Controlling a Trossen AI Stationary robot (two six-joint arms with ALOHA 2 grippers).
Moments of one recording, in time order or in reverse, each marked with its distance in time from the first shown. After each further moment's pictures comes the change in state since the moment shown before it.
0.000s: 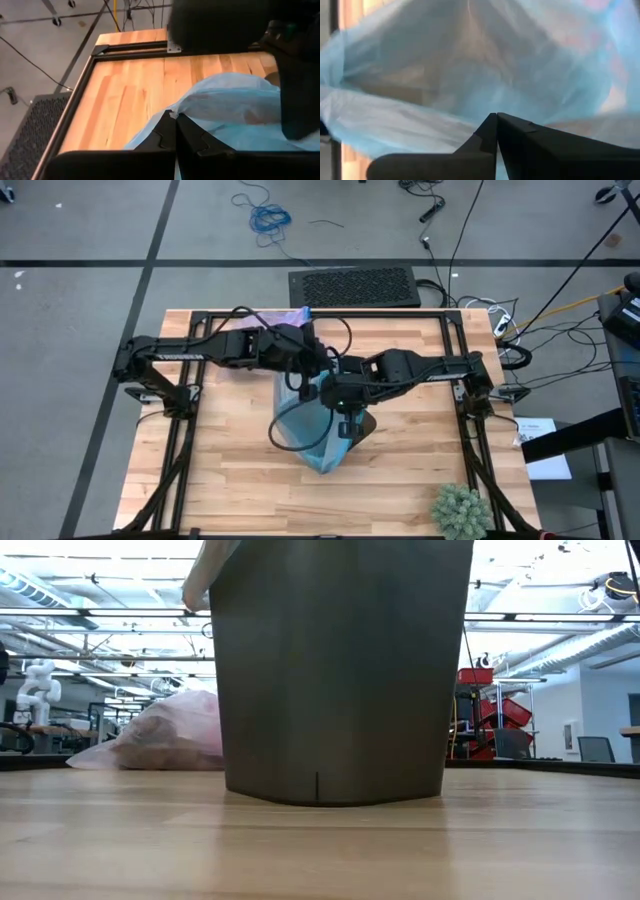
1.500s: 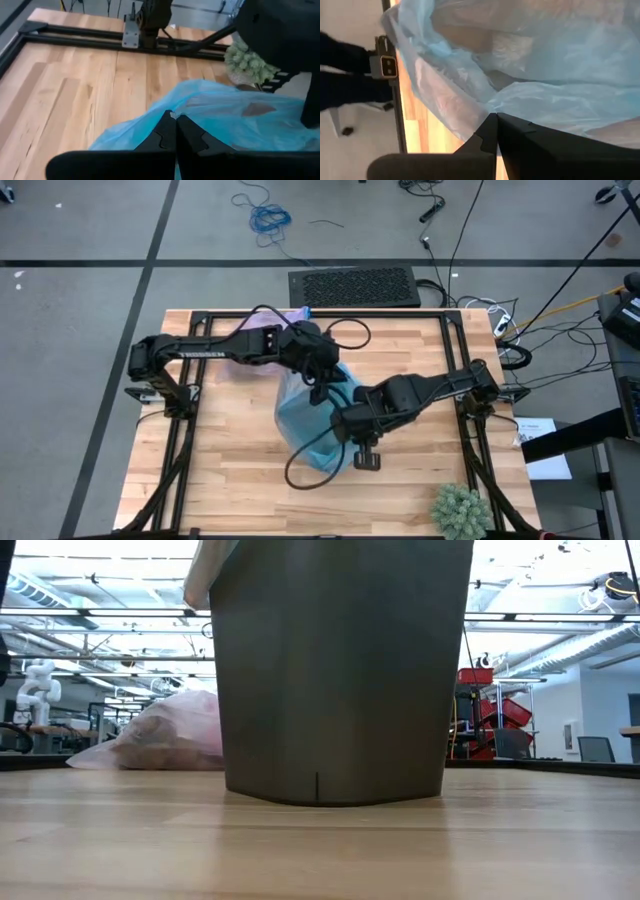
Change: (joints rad) left arm 0.066 0.117 -0.001 0.093 0.314 -0.168; right arm 0.123 -0.018 -0.074 -0.055 -0.160 0.195
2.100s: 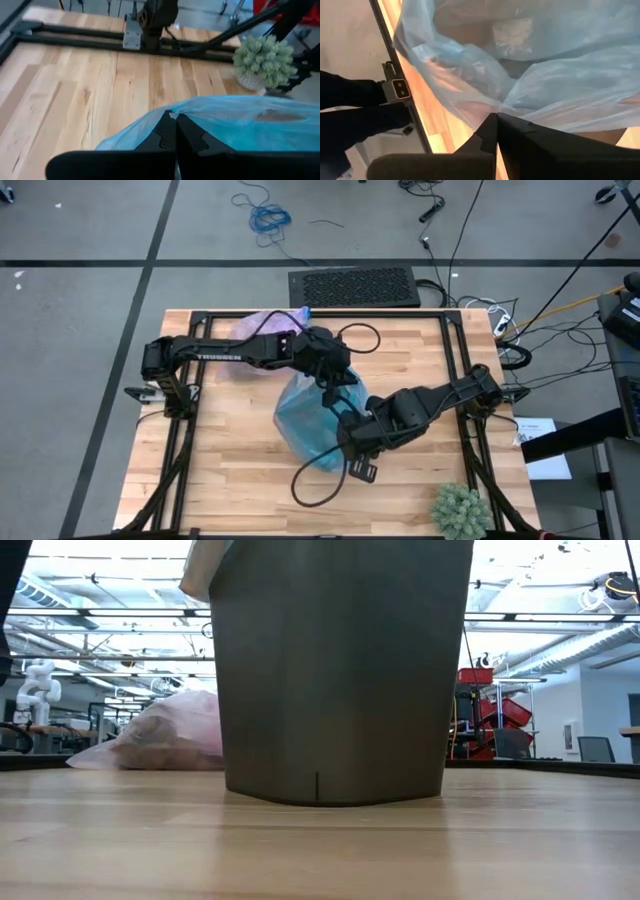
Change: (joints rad) left arm 0.000 0.099 0.000 0.115 0.000 0.000; right arm 0.085 -0.002 0.000 0.000 0.061 0.344
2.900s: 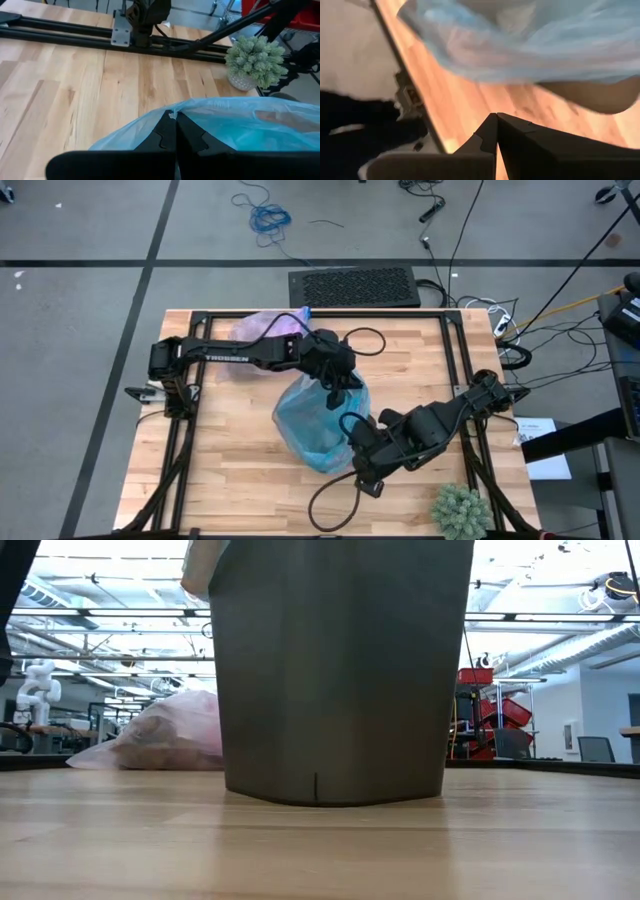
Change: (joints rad) left arm 0.000 0.051 0.000 0.058 0.060 -0.024; right arm 0.109 -0.017 0.000 0.000 0.096 0.221
